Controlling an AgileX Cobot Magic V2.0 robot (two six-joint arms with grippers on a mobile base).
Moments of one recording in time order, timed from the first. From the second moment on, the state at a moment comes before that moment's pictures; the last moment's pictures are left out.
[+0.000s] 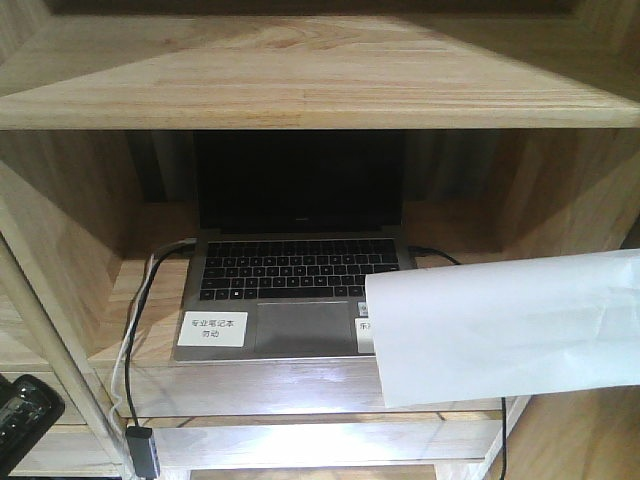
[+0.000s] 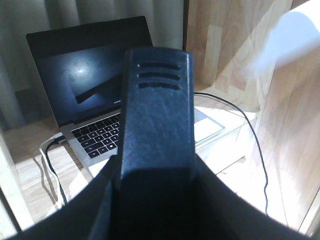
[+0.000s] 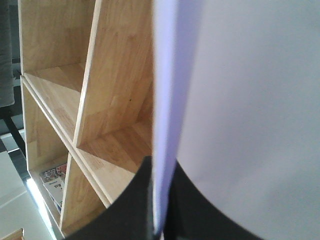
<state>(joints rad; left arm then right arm) -0.38 0.10 -0.45 -0.34 0.68 0.30 0.16 0.54 0.03 -0.29 -1.16 1.28</state>
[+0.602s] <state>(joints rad) -0.38 0.10 -0.45 -0.34 0.68 0.30 0.16 0.54 0.03 -0.28 -1.16 1.28</state>
